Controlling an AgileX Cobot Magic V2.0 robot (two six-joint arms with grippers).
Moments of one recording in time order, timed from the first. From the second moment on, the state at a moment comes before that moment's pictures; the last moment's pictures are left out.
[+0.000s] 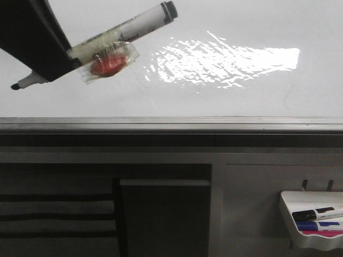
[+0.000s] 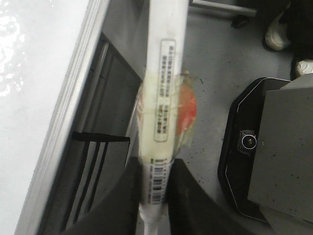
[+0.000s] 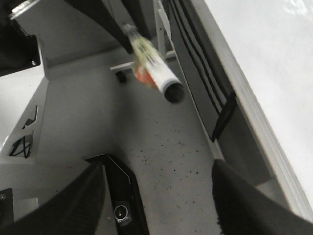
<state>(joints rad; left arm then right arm) -0.70 1.24 -1.10 -0.25 0.98 0.78 0.36 1.15 -1.09 0.71 1.06 -1.07</state>
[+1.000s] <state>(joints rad) -0.70 1.24 -1.10 -0.24 0.97 0.92 0.58 1.39 -1.14 0.76 0.81 -1.18</state>
